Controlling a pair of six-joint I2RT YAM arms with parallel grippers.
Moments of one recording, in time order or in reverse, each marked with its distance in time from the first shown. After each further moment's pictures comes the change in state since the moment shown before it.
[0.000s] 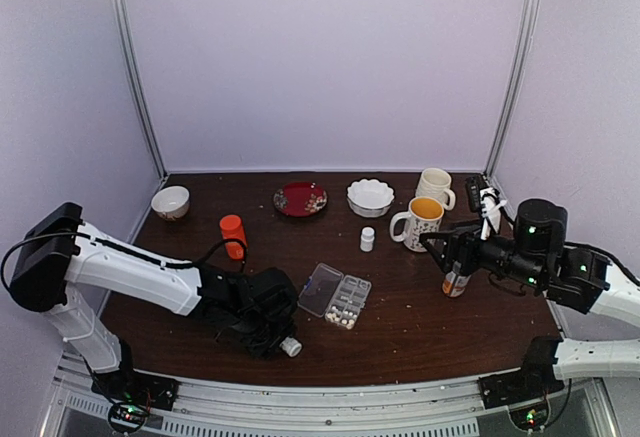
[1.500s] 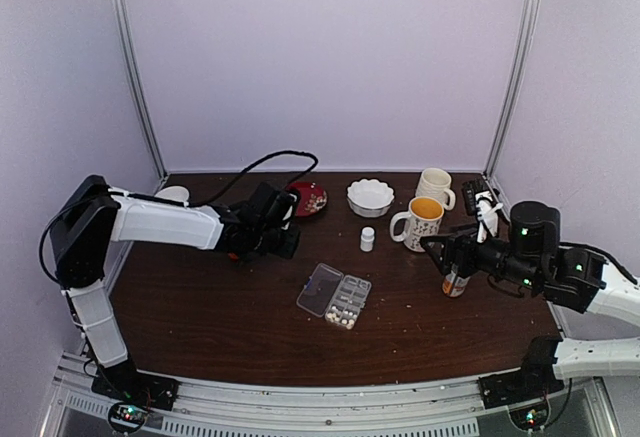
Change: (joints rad) left arm 0.364 0.216 0.339 0.235 -0.256 1.679; right arm 0.000 0.017 -0.008 -0.026 0.048 -0.009
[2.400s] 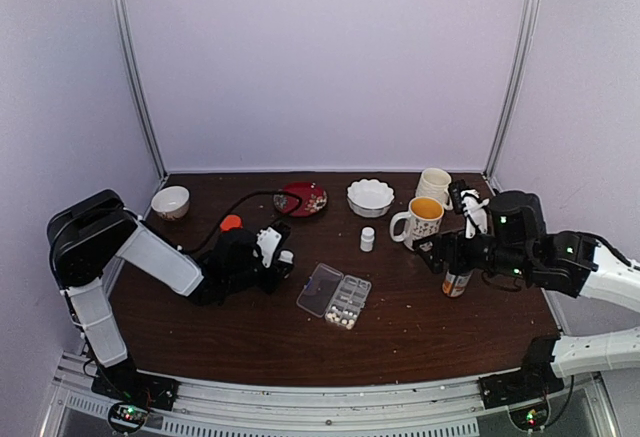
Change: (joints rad) left arm 0.045 -0.010 -0.492 0.734 0.235 0.254; right arm 0.000 0.132 0.088 -0.108 -0.006 0.087
